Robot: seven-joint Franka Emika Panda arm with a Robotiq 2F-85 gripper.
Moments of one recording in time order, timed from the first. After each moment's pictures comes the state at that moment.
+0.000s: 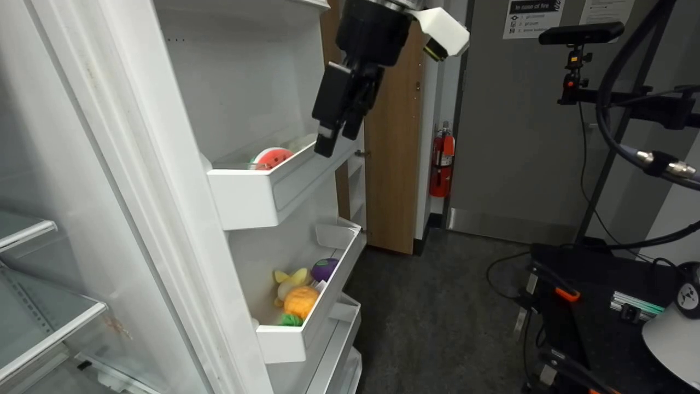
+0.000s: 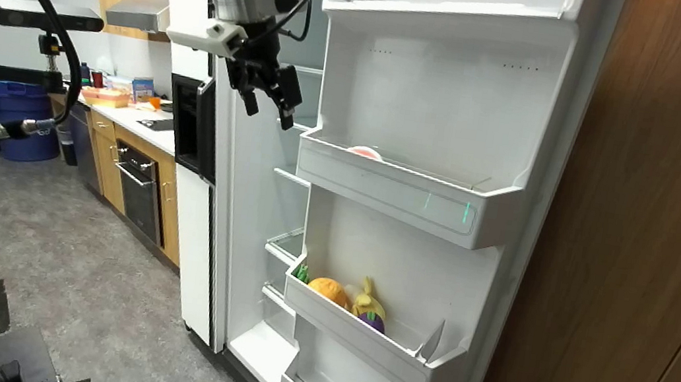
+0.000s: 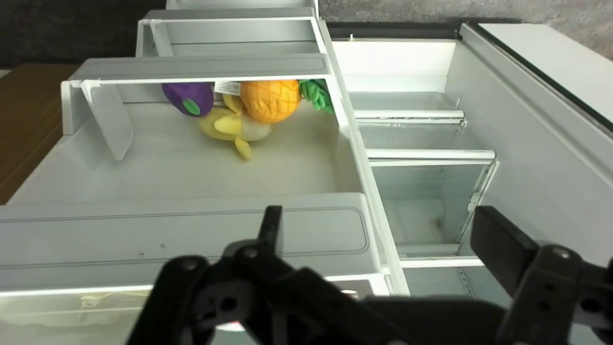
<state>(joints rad) 0.12 -0.26 0.10 -2.30 0.02 2.42 0.15</state>
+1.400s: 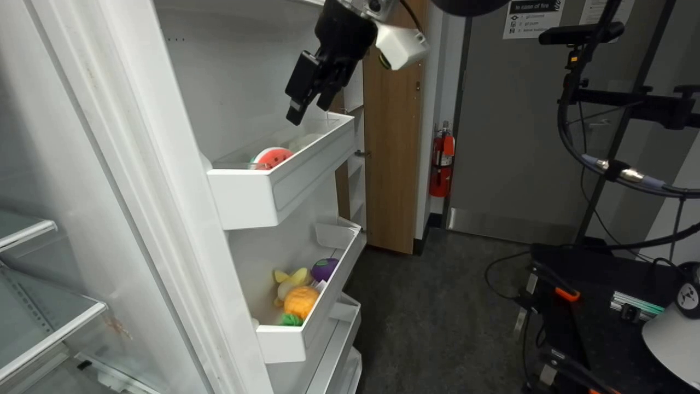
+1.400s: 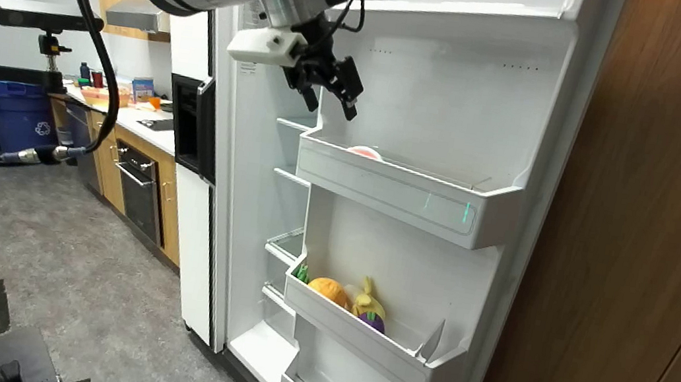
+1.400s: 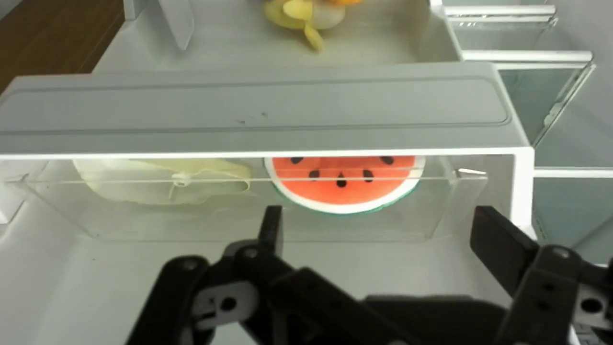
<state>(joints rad) 0.00 -0.15 0.09 -2.24 -0.16 2.68 0.21</state>
